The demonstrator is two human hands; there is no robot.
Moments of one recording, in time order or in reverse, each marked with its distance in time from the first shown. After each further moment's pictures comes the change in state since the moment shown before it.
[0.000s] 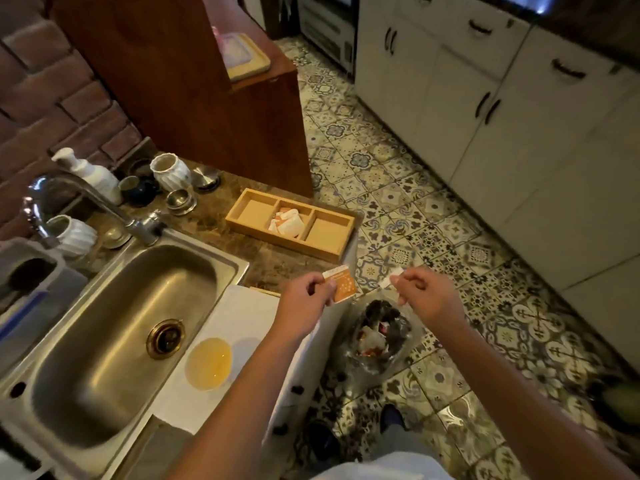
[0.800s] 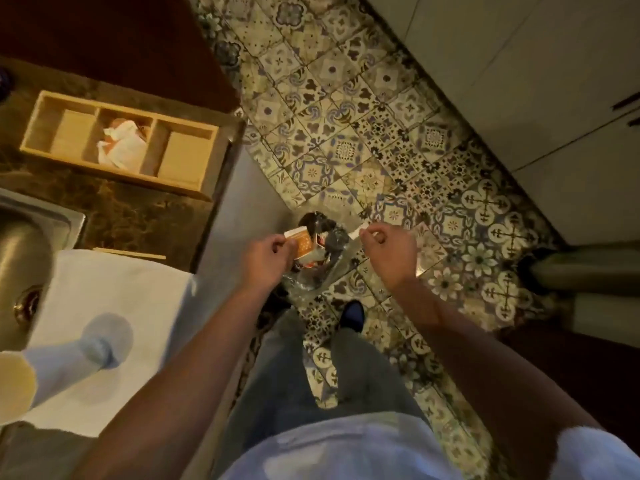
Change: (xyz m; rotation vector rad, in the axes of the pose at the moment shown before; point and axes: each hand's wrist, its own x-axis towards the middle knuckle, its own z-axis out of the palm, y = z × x) left_hand 0.103 -0.096 0.203 0.392 -0.050 -0.246; right_hand 0.065 0.220 -0.043 -0.273 0.124 0.347
